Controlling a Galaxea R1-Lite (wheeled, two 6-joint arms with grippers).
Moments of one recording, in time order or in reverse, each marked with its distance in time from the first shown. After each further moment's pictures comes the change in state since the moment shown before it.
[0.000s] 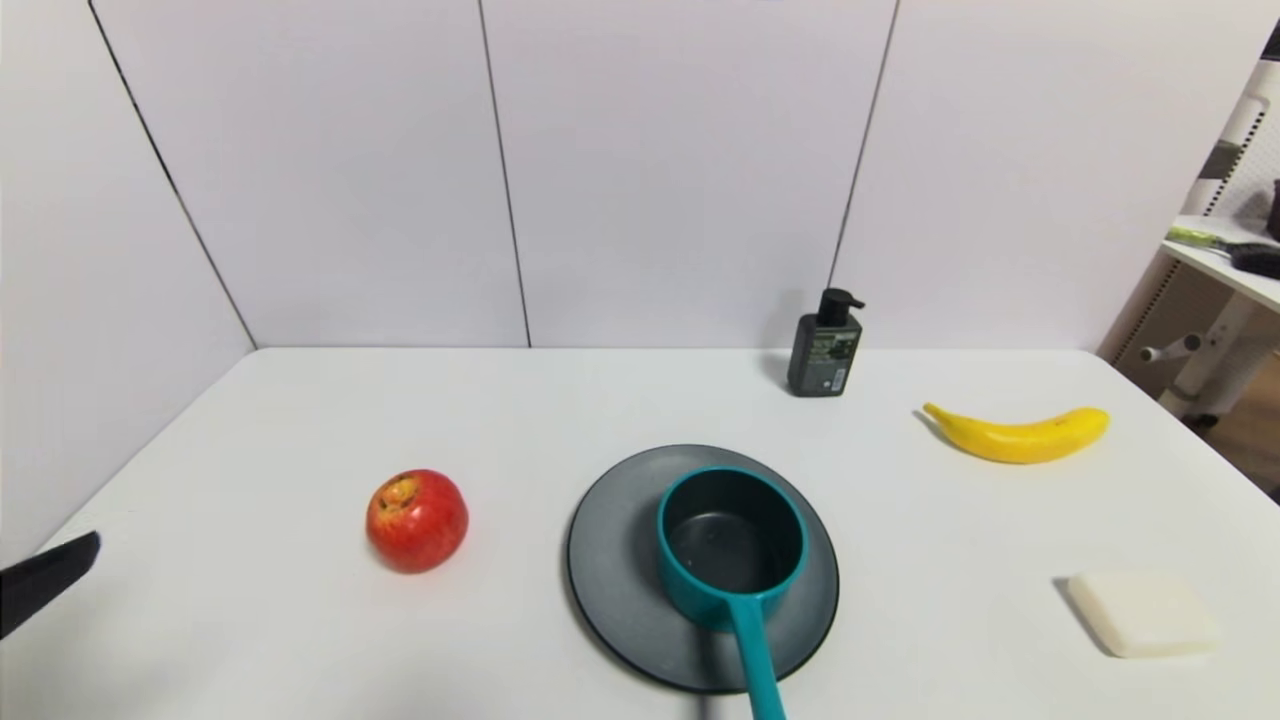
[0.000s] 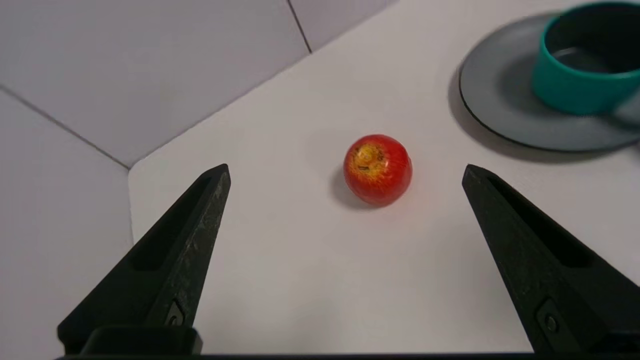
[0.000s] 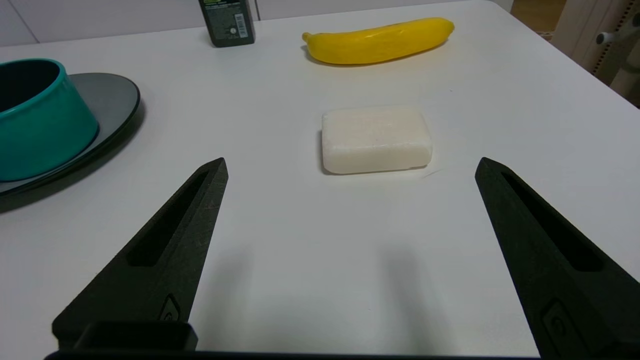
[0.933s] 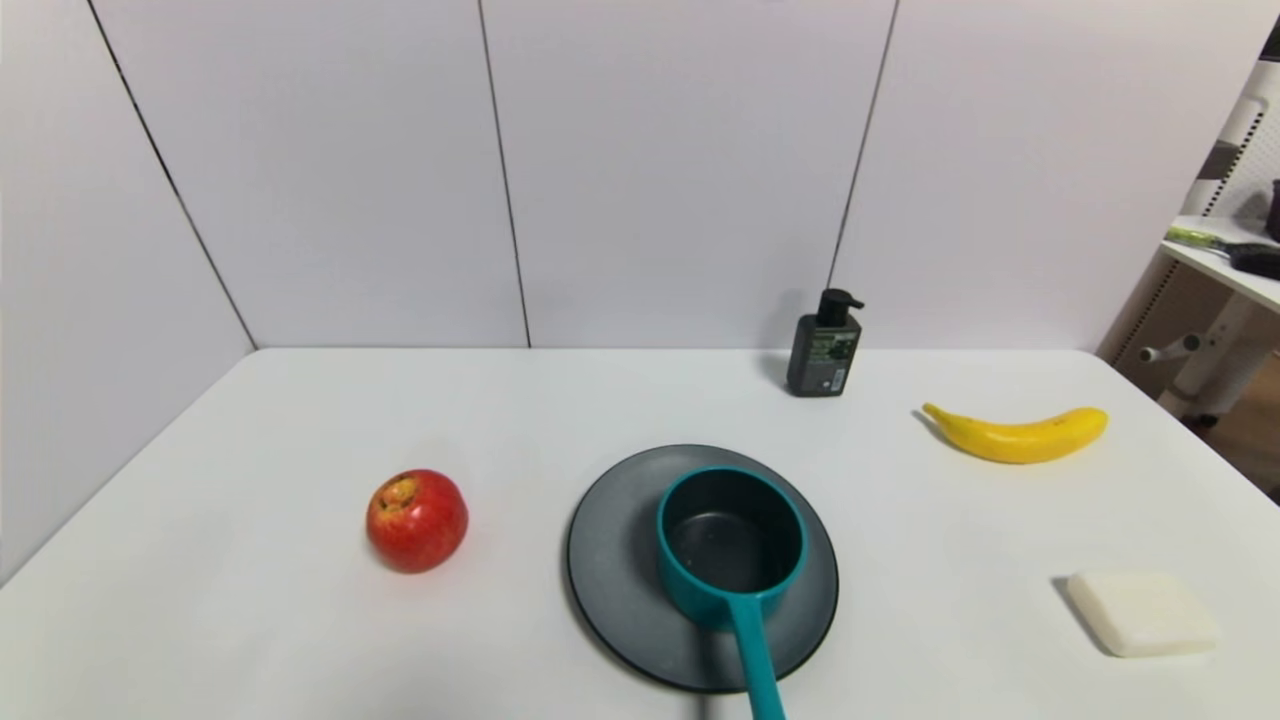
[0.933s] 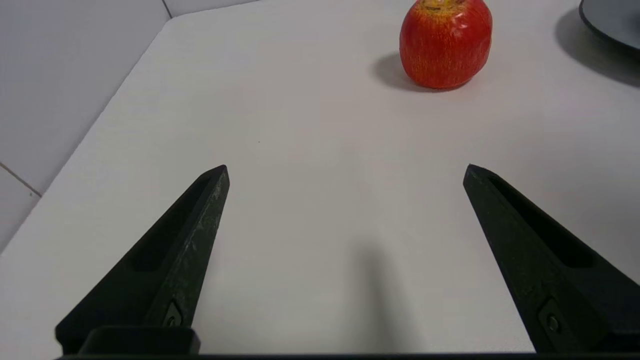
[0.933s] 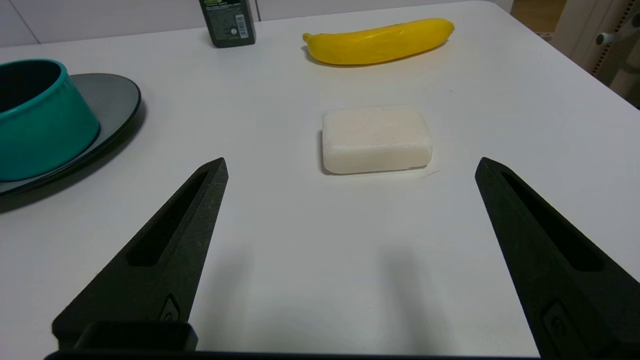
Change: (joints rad) left arm 0.239 -0.673 0.797 -0.253 0.038 -0.211; right arm 0.000 0.000 0.000 0.000 0.000 0.000
